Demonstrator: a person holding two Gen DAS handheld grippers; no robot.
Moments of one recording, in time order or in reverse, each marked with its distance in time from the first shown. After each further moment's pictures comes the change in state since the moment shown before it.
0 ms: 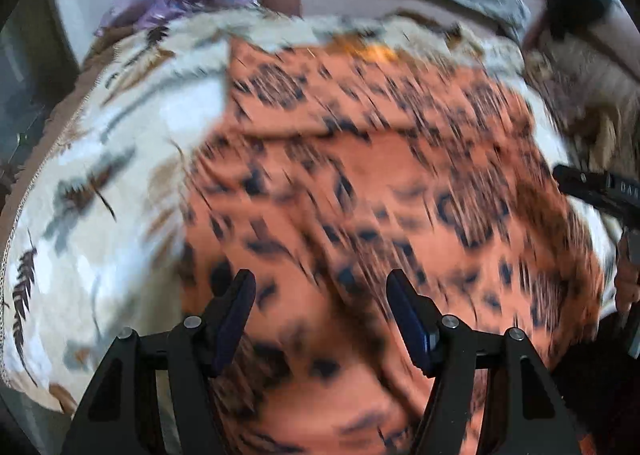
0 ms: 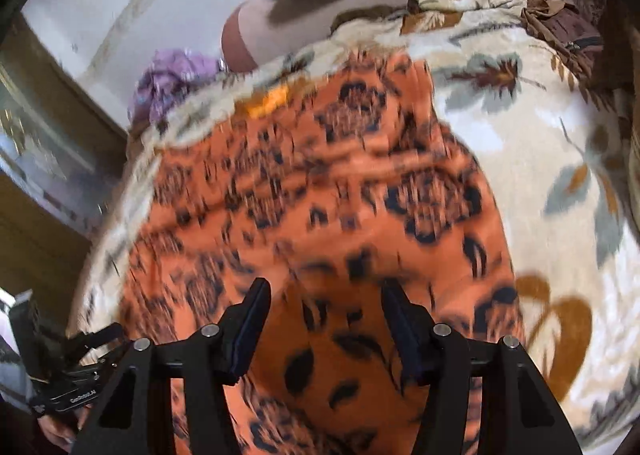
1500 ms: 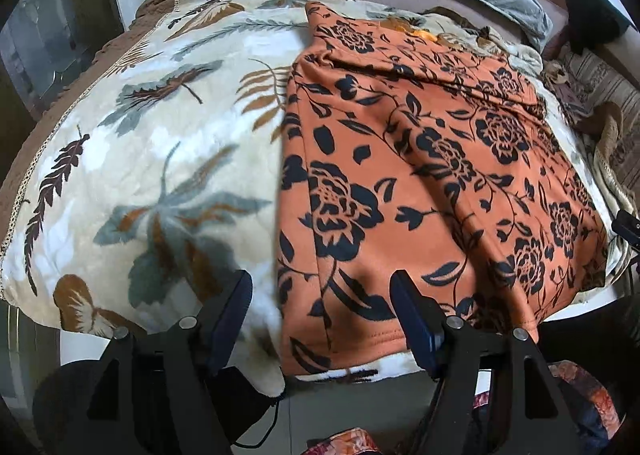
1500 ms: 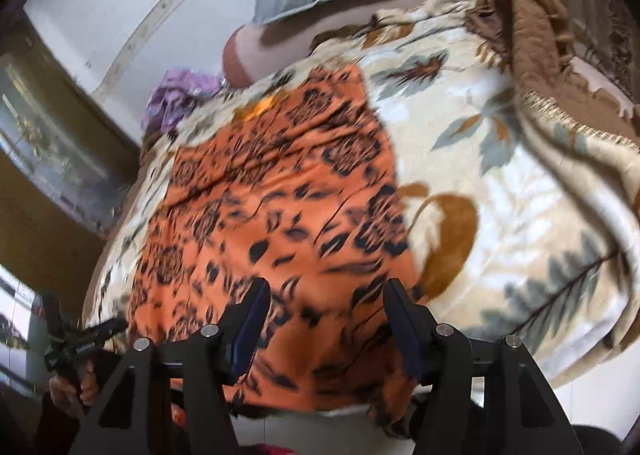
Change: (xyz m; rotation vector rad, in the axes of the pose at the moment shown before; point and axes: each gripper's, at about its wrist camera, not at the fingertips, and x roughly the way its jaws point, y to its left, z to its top) left arm -0.040 0.049 -0.107 -0.082 0.056 0.035; right arm -0.098 -0.041 -0.103 -0.018 -0.018 0.005
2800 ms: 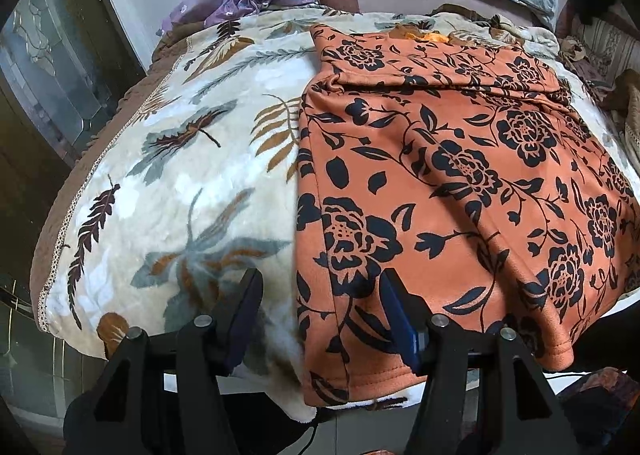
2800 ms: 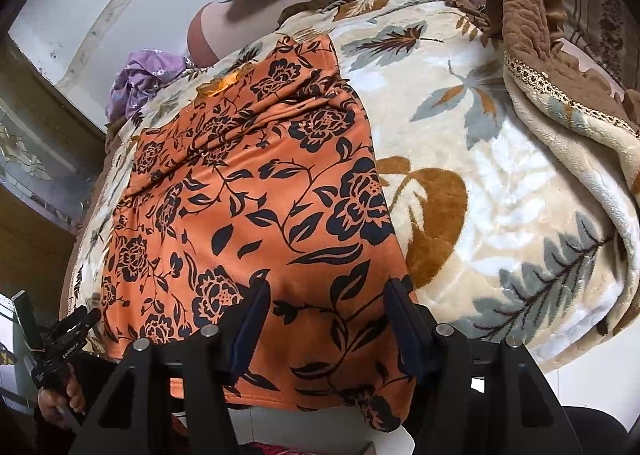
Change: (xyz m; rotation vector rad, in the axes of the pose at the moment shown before) left arm 0.002 -0.020 0.010 0.102 -0.076 0.188; right arm 0.021 -0.011 0.008 0.075 0.085 -0.096
